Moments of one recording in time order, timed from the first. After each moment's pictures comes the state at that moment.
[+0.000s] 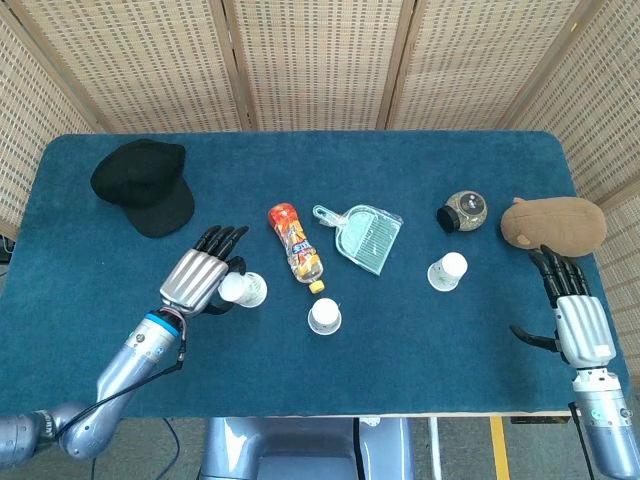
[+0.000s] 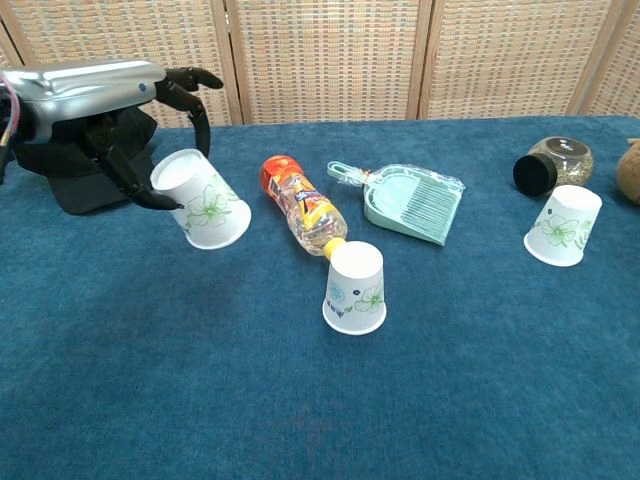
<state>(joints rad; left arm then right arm) -0.72 -1.32 -0.19 -1.85 1.12 1.05 0.54 0.20 -1.18 0.13 -1.54 -1.49 1.44 0.21</state>
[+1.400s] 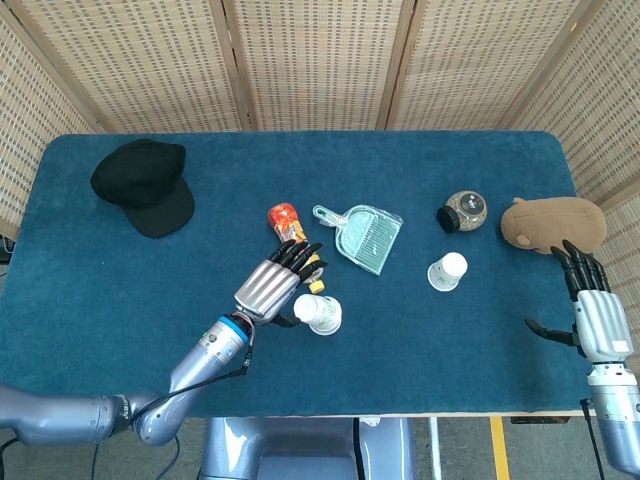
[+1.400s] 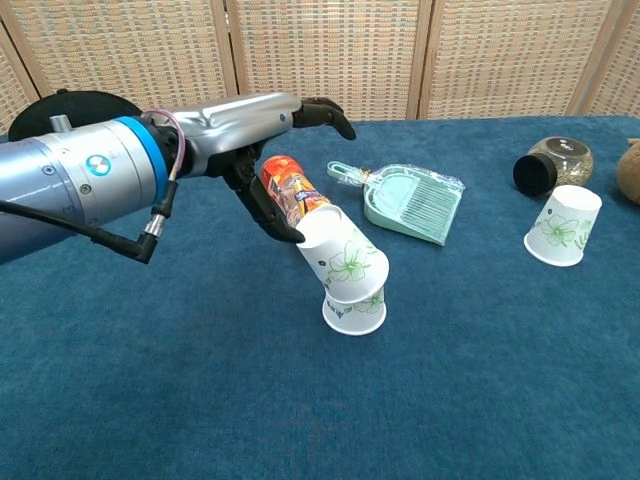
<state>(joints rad) -0.88 -1.59 -0.22 -1.73 1.05 1.03 0.52 0.20 -1.16 0.15 -1.50 -1.44 1.42 0.28</state>
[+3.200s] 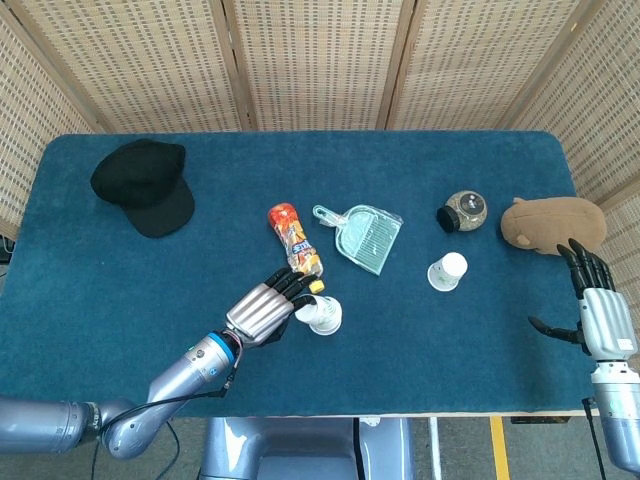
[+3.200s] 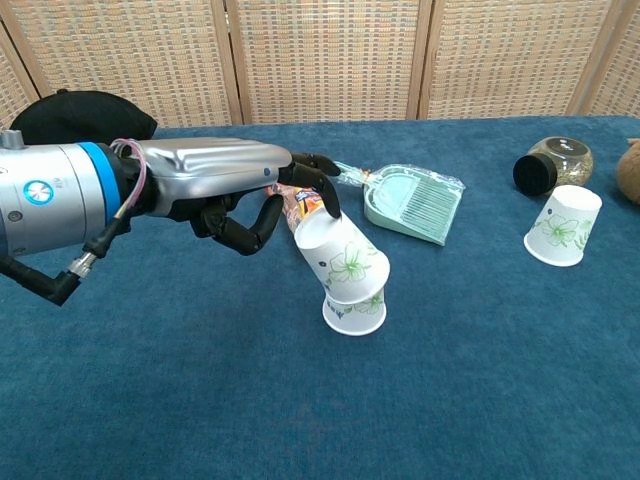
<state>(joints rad) -0.91 -1.44 -0.12 -1.87 1.01 0.92 0.57 0.19 -1.15 0.17 -1.50 -1.41 1.40 0.31</state>
